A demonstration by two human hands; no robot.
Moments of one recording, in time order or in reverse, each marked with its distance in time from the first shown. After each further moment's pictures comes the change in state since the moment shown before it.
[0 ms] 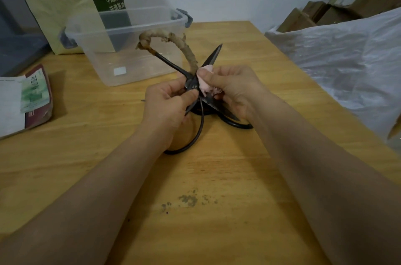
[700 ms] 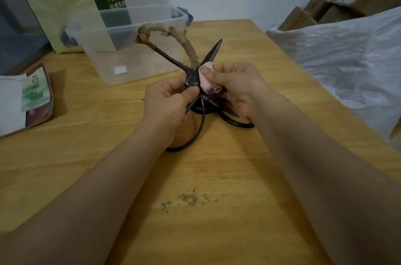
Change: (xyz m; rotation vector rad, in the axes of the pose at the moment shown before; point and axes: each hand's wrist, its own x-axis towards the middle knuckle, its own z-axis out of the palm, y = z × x) left_hand -0.002 0.001 0.001 -0.021 -0.002 0.048; right_hand -0.002 -0.004 0.000 0.114 -0.017 0.031
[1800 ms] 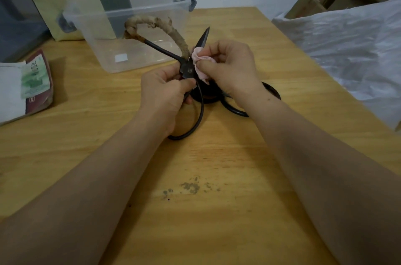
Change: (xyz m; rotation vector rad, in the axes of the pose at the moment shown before) left_hand -0.002 0.004 -0.002 -0.027 0.076 -0.048; right_hand 0.005 0.011 0.012 -0.422 0.051 -0.419
